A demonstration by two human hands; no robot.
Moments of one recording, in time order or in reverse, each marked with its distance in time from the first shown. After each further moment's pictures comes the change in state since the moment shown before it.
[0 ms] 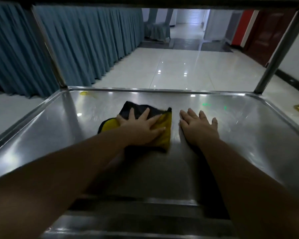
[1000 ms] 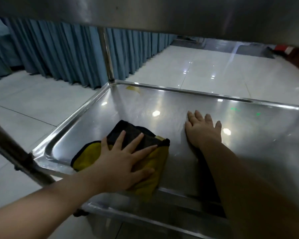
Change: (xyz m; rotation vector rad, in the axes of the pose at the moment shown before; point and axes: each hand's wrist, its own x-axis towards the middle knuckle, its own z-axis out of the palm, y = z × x) left_hand -0.177 -0.137 0.063 0.008 0.042 0.003; right_hand -0.017 -0.143 0.023 -0.022 -0.069 -0.105
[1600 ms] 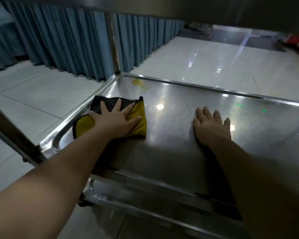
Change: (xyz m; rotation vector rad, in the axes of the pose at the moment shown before) left_hand 0.085 -0.078 -0.021 -0.147 0.096 -0.478; right_hand 0.003 -0.002 0.001 -0.079 -0.018 0.011
